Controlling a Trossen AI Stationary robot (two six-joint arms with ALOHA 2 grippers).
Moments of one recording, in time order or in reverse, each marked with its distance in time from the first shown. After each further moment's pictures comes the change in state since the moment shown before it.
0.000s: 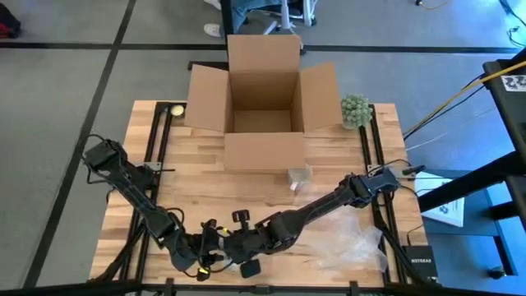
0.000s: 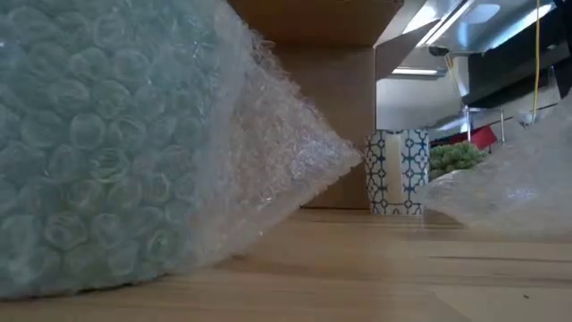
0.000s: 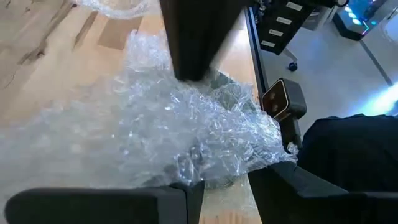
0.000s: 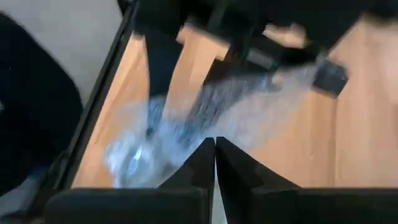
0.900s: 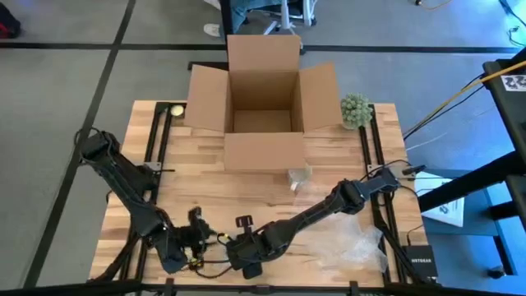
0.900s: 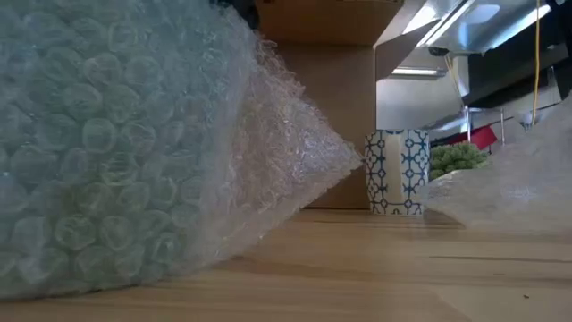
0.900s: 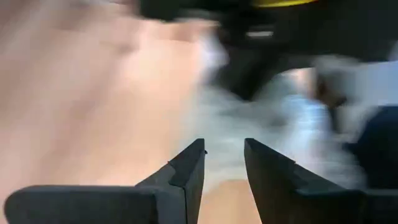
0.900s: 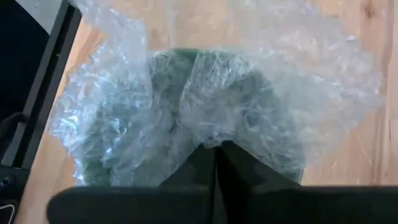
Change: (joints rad) left arm -0.042 -0.126 0.148 -0.664 -0.184 -0.213; right arm 0.016 0.101 -0.026 -0.058 -0.013 0.061
